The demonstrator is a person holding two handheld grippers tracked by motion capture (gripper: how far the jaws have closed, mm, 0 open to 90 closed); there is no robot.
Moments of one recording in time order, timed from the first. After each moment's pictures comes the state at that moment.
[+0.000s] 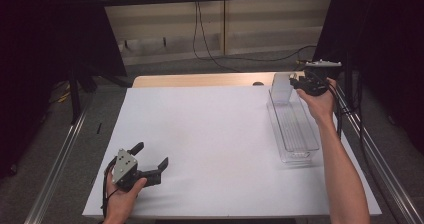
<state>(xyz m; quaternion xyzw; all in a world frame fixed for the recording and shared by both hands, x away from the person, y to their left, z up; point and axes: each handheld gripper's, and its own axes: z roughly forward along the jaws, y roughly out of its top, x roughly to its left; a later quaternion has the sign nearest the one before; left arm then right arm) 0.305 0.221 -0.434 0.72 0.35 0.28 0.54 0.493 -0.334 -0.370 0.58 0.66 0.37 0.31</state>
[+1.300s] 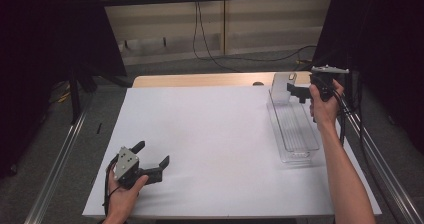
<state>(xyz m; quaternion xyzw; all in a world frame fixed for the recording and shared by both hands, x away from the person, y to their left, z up) 0.311 0.220 -0.435 0.72 0.35 0.28 0.53 0.473 -0.340 -0.375 0.58 0.64 0.40 0.29</state>
